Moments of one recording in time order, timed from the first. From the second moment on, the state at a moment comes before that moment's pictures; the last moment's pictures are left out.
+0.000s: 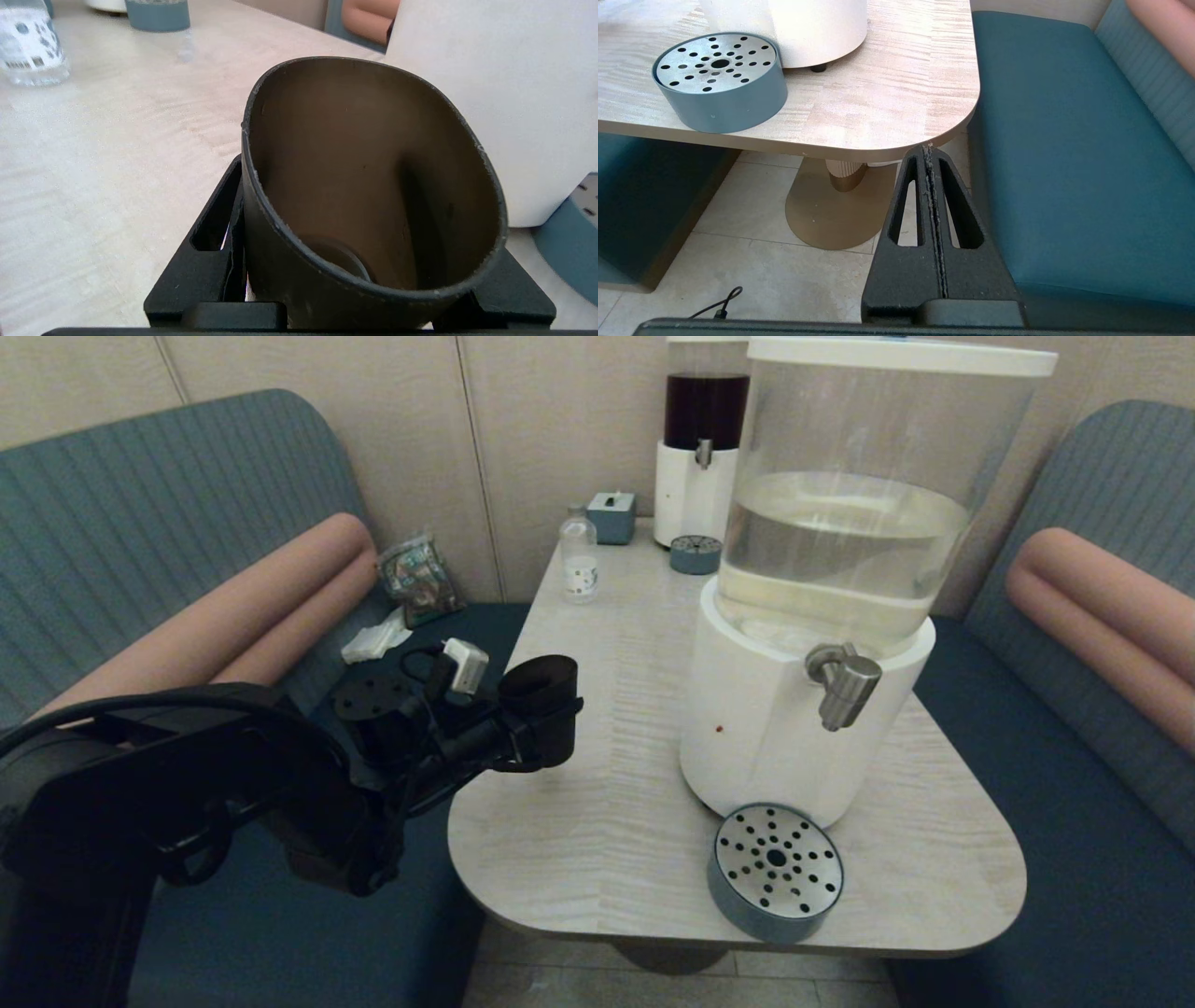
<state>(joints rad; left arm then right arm) -0.27 2.28 -0.94 -1.52 -0.58 -0.09 -0.01 0.00 0.00 0.00 0.01 -0.02</state>
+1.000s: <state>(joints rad) -0.42 2.13 -0.80 -1.52 -0.56 -0.10 -0.01 0.00 0.00 0.00 0.01 -0.02</state>
